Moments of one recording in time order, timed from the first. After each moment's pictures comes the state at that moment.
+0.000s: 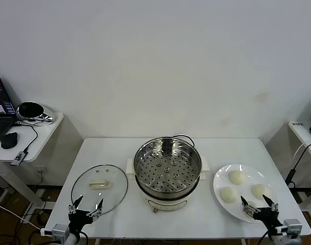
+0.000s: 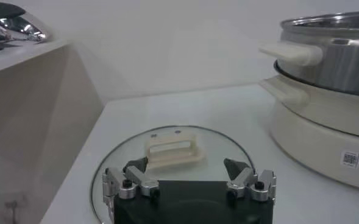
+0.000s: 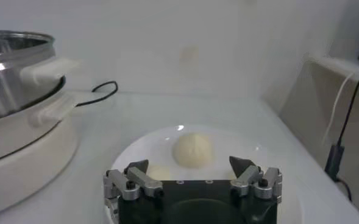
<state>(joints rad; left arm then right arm) 1.62 -1.34 -0.69 -1.97 -0.13 0.25 0.16 -1.67 1.04 0.86 1.98 0.43 -0.28 -0.06</state>
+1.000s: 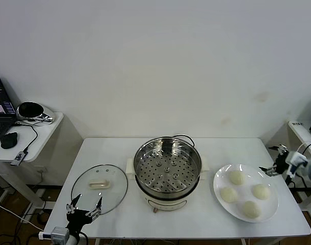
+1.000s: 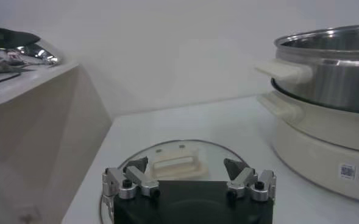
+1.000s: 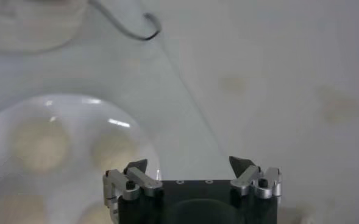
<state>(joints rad) 1.67 -1.40 -0.71 -2.05 -0.06 0.22 0.15 -0.77 0.54 0.33 1.56 -0.26 -0.27 -1.01</state>
